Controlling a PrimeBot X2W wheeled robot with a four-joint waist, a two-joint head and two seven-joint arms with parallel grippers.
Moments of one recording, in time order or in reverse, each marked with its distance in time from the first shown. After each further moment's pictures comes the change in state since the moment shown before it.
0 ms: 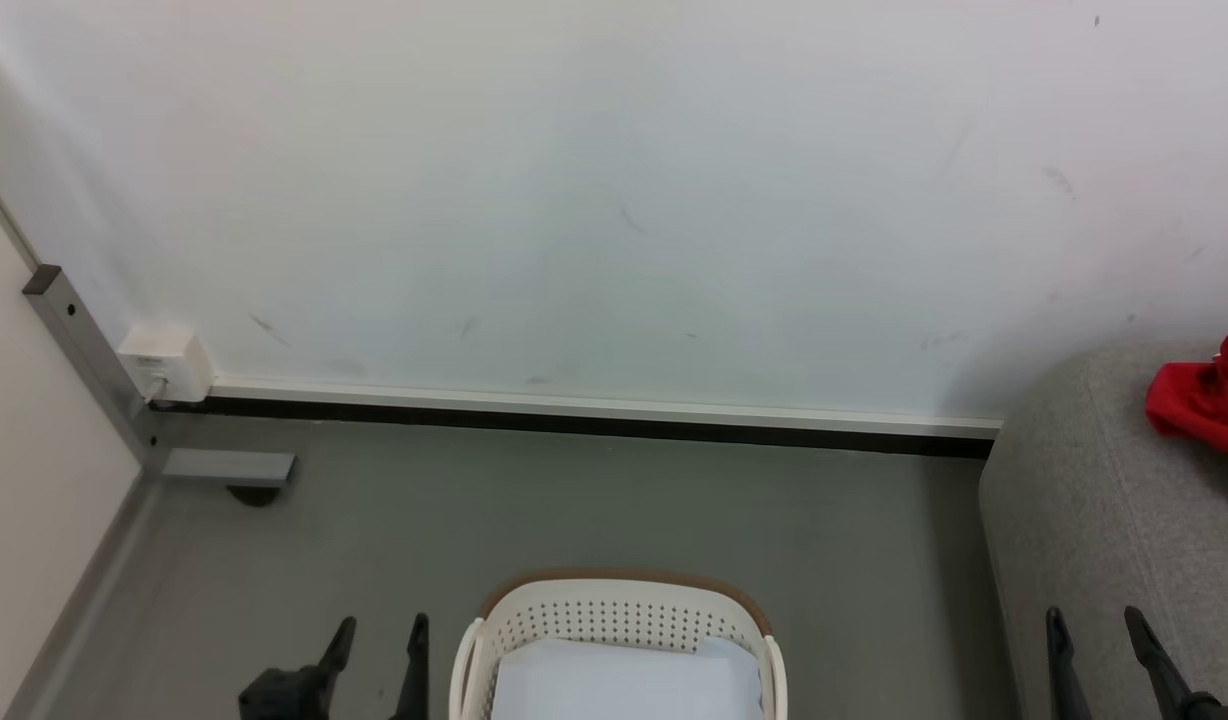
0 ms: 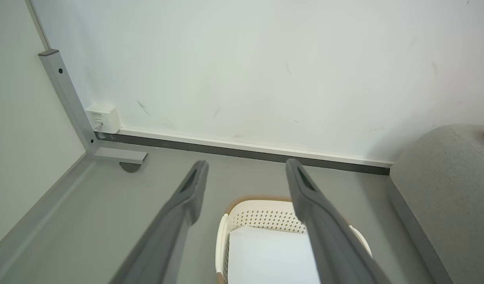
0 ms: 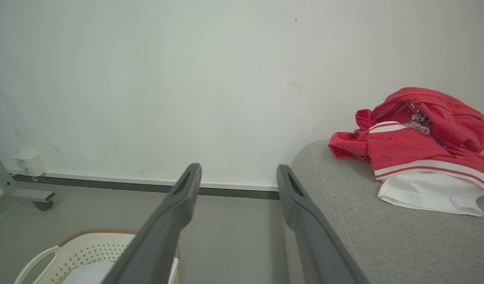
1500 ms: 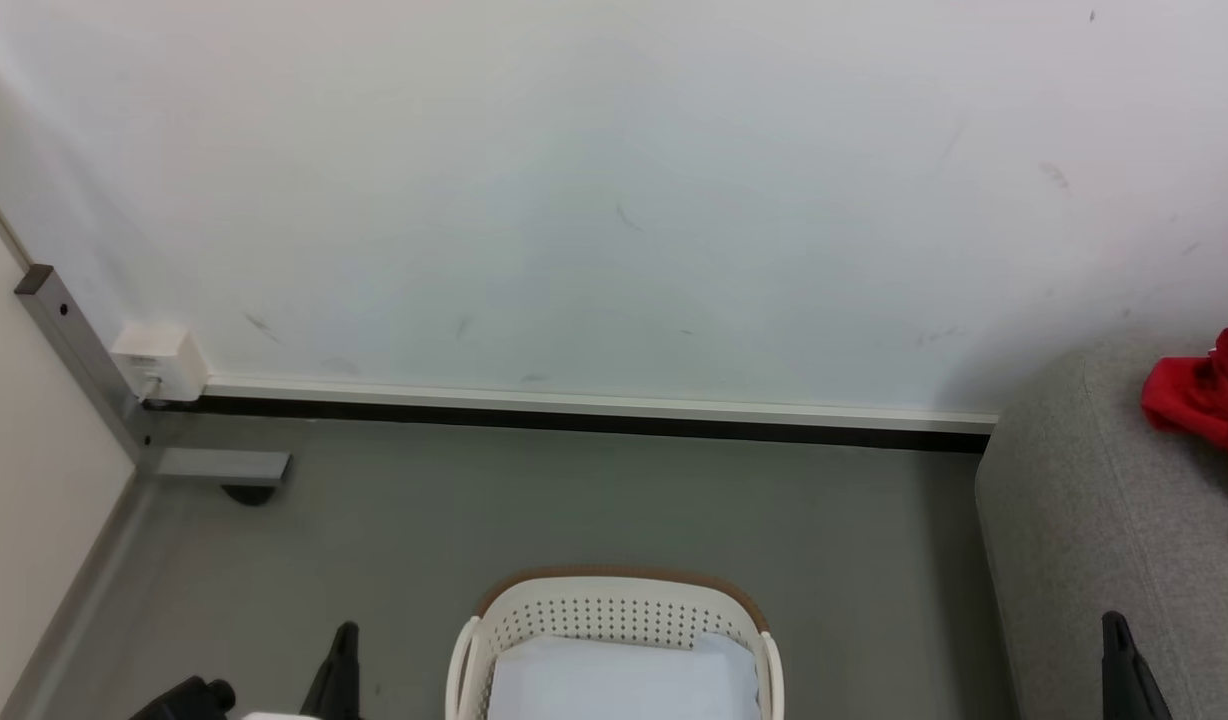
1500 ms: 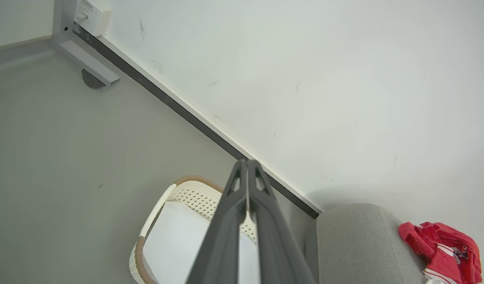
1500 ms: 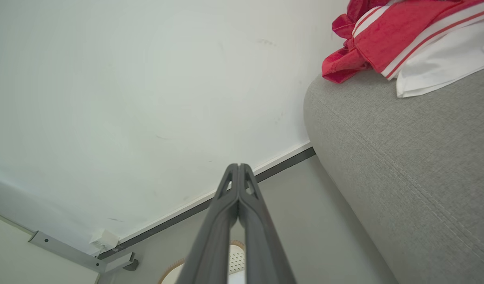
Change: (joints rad) left arm 0.022 -0.046 0.140 -0.043 -0.492 -0.087 0.147; right arm -0.025 0.014 0.003 0.018 0.565 0.000 0.149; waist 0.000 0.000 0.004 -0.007
